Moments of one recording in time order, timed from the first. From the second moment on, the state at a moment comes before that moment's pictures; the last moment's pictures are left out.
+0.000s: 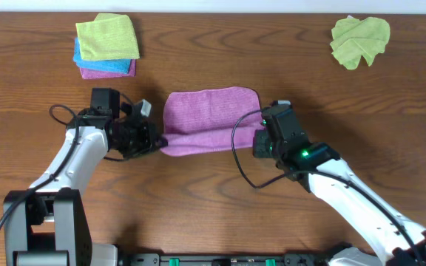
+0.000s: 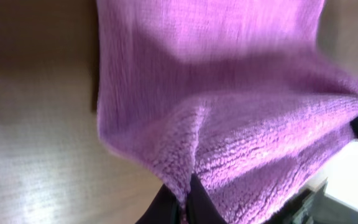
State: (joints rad) left arm 0.00 1.60 0.91 -0.60 0.68 -0.26; right arm 0.49 1.40 0.82 -0.38 0.13 0.50
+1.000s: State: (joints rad) left arm -0.04 1.83 0.91 0.14 0.54 -0.51; right arm 0.38 1.75 0.81 0.24 0.16 0.29
